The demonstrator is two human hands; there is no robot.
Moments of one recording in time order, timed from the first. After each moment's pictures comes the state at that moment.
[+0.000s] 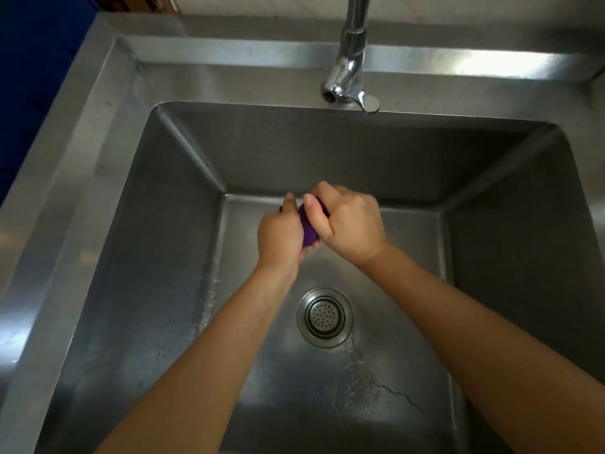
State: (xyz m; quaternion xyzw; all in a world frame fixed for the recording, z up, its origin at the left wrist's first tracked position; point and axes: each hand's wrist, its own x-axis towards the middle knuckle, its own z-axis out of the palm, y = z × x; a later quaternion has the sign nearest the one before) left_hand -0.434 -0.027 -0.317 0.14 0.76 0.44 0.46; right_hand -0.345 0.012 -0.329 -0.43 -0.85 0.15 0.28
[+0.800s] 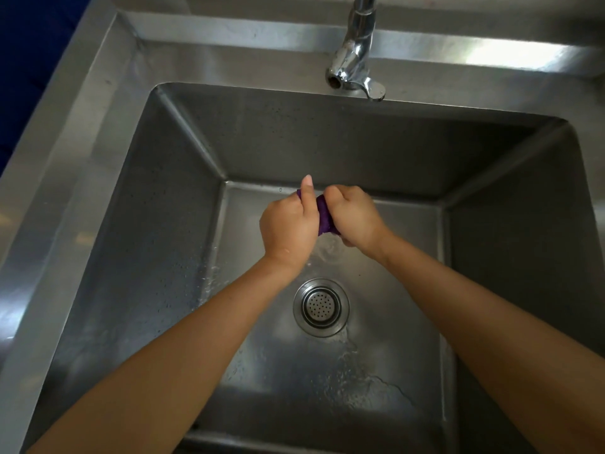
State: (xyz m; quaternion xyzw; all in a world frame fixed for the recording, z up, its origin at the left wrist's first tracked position) left_hand -0.424 -0.032 -0.323 0.44 0.82 0.34 0.16; right_hand -0.342 0.018 -0.324 -0.55 -0.62 0.53 0.16
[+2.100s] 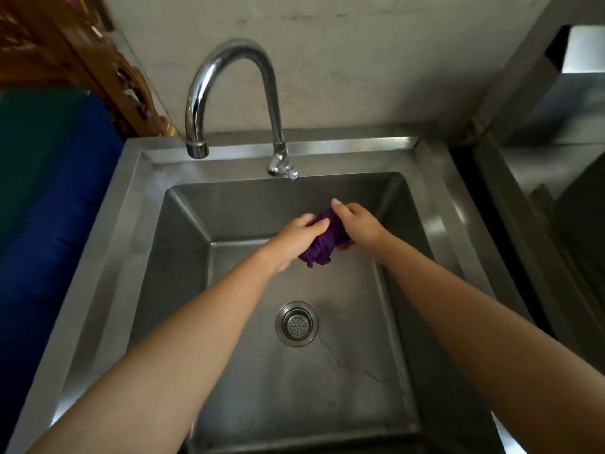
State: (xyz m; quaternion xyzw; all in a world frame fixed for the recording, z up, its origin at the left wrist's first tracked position) left_hand -0.379 -0.039 -0.213 0.44 0.59 0.29 0.61; right_hand -0.244 -0.011 -0.200 -0.63 -0.50 0.55 0.21
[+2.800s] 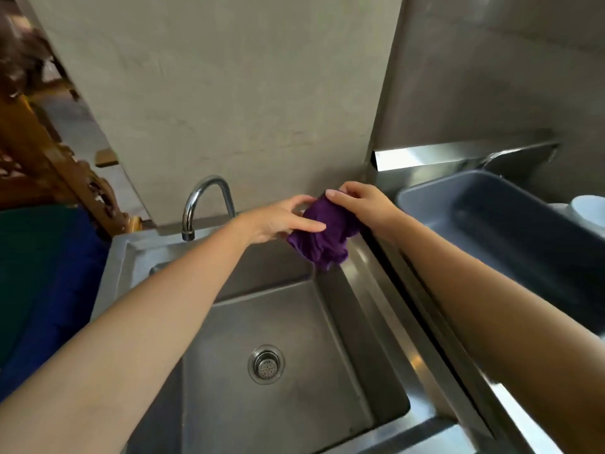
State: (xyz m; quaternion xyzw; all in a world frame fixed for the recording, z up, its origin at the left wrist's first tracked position) left_hand -0.331 -0.071 0.029 0.62 0.43 0.18 0.64; right_hand -0.146 -0.102 0.045 -0.56 -0.61 0.42 0.37
